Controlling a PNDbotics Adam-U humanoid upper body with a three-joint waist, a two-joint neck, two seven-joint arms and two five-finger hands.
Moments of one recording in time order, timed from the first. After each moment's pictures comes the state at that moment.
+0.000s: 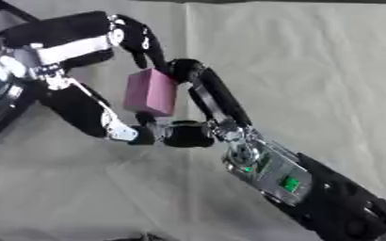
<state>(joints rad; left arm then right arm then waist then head) -1.02 0.38 -0.65 -1.88 -0.42 0.42 -0.63 -0.43 -0.55 0.61 -1.98 0.17 0.18 -0.38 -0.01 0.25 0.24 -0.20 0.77</state>
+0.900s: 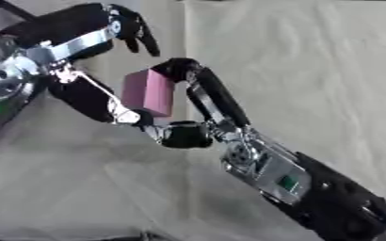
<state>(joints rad) -1.02 0.36 -0.67 -1.76 -0.58 0.38 -0.51 -0.44 -0.55 0.62 -1.98 0.19 0.15 -0.38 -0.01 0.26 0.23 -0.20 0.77</state>
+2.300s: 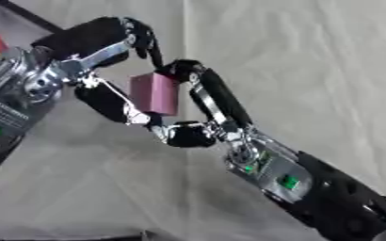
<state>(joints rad) -1.02 0.31 -0.69 -1.64 -0.62 0.30 -0.45 -0.43 -0.57 0.62 -1.96 0.21 0.13 -0.38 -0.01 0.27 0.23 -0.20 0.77</state>
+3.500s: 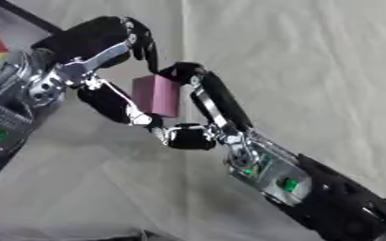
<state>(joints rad) -1.01 0.30 -0.70 -1.66 -0.69 0.35 -0.45 -0.41 -0.57 0.63 -1.96 0.22 0.13 -0.41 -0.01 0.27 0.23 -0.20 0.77</state>
